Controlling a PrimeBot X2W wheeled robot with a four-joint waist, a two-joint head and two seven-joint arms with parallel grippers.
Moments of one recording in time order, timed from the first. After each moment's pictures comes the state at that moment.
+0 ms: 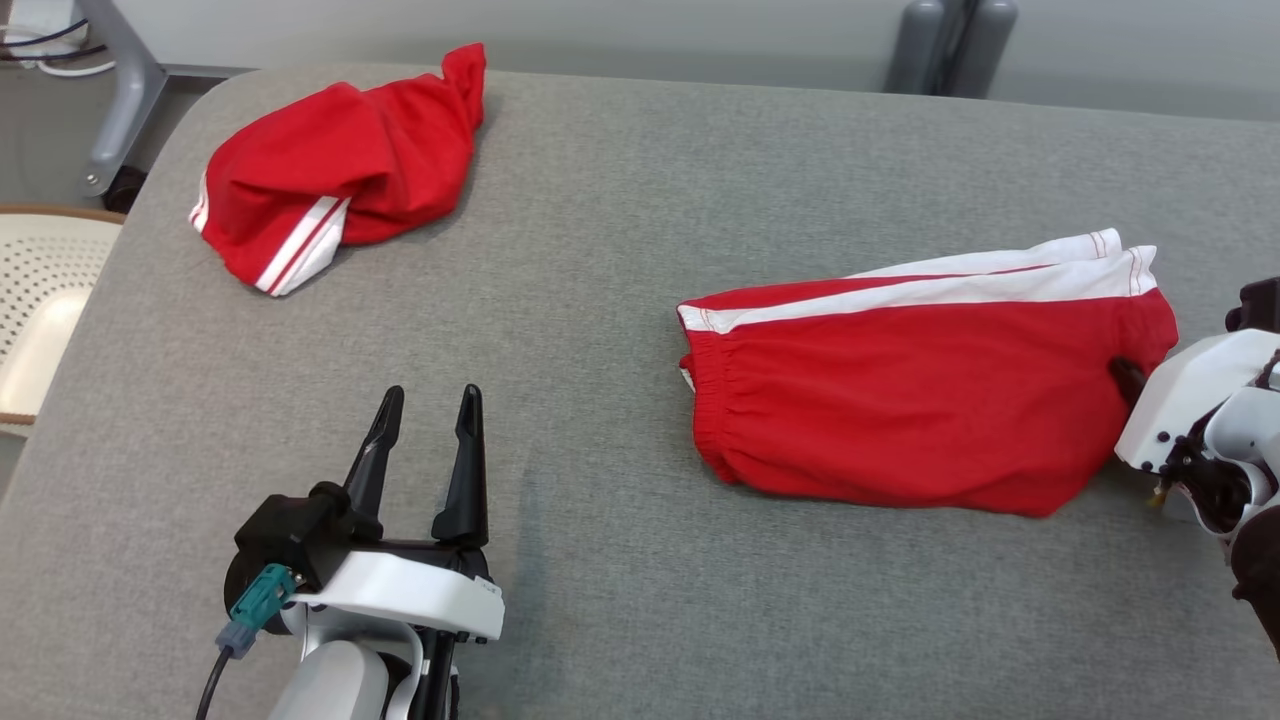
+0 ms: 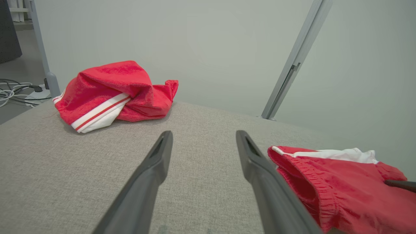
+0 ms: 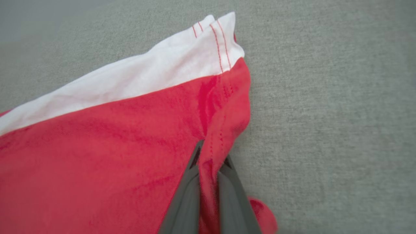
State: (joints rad) left arm -0.17 0.08 -0.27 0.20 -0.45 0.08 -0.26; right arm -0.86 -0.36 0.63 1.21 0.97 0.13 0.12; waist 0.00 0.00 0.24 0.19
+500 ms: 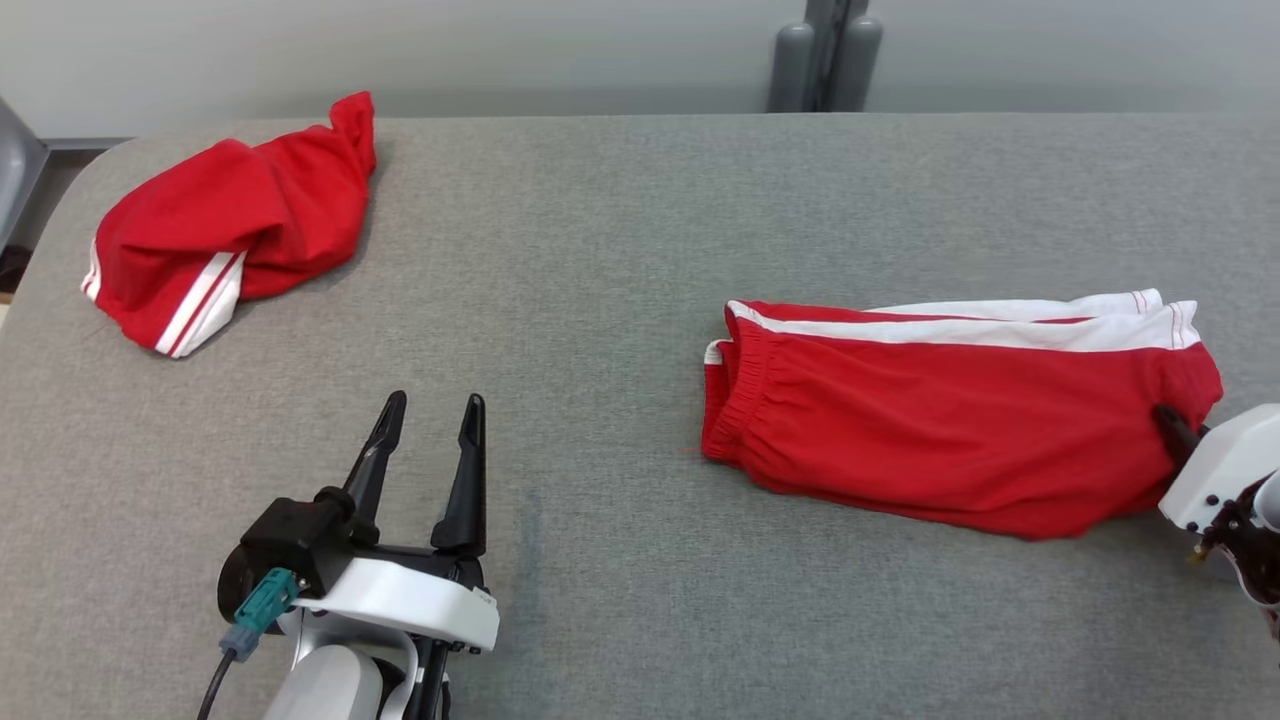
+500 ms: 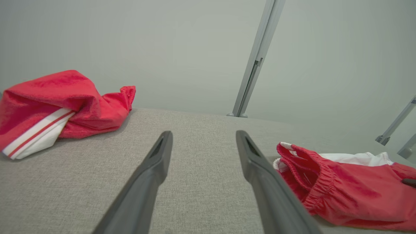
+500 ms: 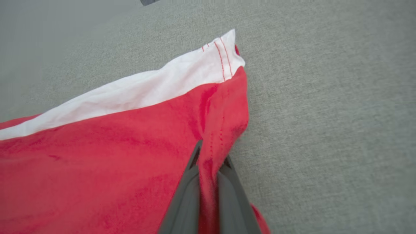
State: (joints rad) left arm -0.17 0.09 -0.27 0.21 -0.40 0.05 -0.26; right arm -0.69 -0.45 0.61 1.04 1.07 0.13 0.04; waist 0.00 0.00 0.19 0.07
